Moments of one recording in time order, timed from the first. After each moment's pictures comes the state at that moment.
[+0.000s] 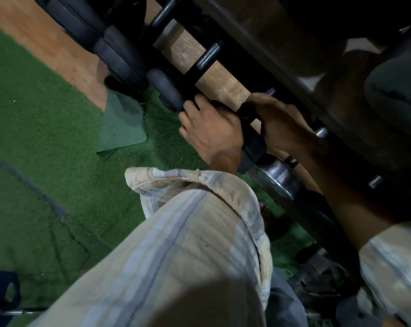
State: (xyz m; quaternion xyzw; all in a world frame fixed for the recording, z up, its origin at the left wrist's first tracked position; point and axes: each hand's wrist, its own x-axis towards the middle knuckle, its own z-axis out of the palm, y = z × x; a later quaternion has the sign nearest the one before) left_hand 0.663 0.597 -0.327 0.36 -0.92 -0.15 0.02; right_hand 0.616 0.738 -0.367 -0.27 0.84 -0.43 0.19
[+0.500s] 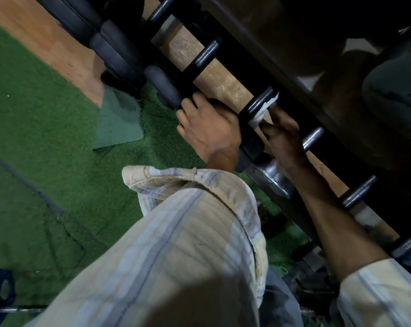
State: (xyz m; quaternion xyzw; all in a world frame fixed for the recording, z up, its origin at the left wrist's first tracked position) left_hand 0.663 0.598 -0.328 0.36 -0.92 -0.15 0.02; right_hand 0.662 0.734 -0.377 0.21 0.67 -0.68 0.21
